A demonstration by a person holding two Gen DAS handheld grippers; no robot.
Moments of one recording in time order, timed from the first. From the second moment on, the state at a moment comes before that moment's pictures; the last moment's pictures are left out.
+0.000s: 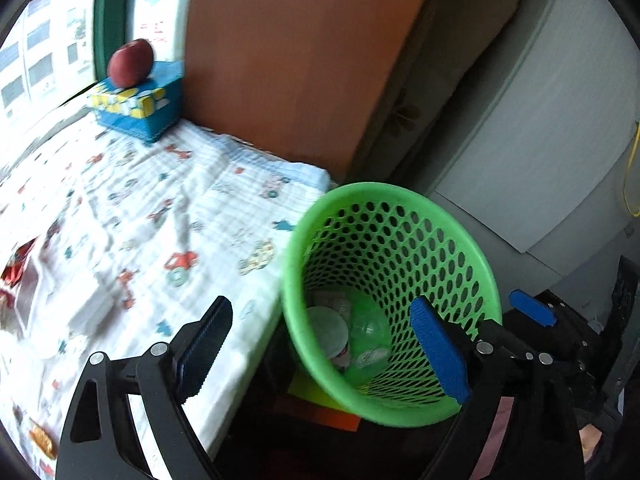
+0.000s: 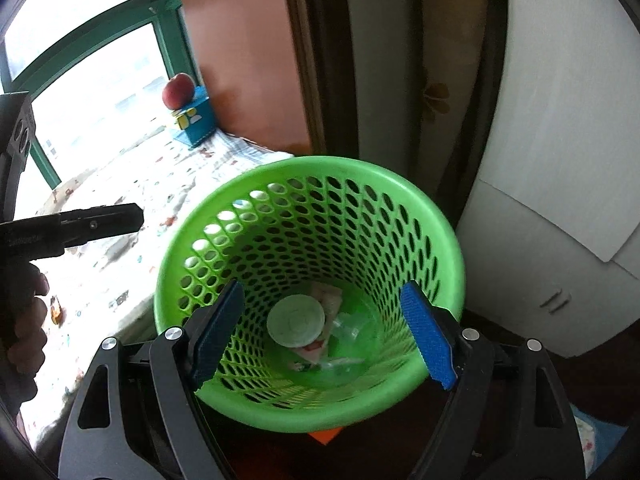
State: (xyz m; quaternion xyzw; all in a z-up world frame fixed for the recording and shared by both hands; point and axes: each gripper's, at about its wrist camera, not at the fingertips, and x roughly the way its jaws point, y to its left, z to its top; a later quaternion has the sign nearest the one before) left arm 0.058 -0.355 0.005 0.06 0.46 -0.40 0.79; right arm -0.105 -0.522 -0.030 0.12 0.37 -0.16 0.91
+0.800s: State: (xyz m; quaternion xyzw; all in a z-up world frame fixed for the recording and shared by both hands) left arm 0.091 -0.118 -0.032 0.01 0.47 -0.21 0.86; right arm -0.034 -0.378 -0.026 0.07 0.38 -0.05 0.92
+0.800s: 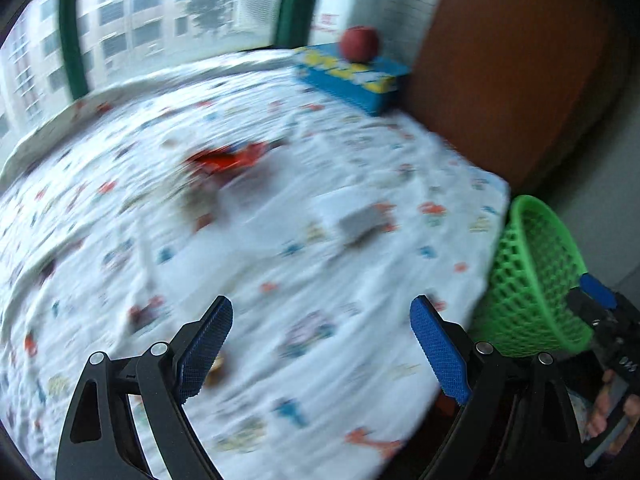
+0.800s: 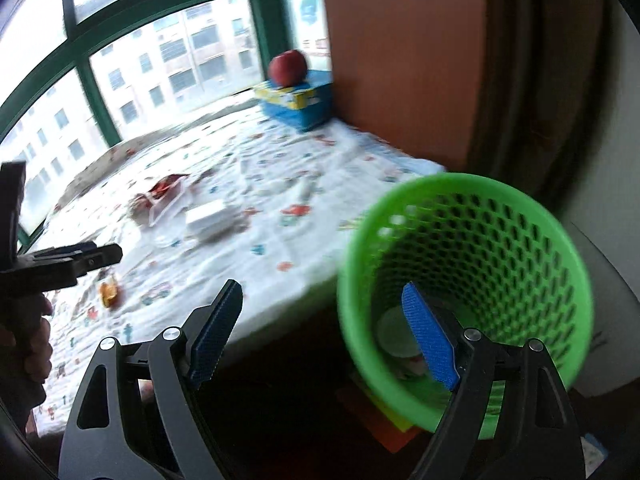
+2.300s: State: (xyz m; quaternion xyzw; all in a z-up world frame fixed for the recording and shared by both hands) left arm 0.098 -0.034 -0.091 -0.07 0.50 -0.13 0.85; right arm 0.064 -0.303 -0.070 0.06 0.43 0.05 0.90
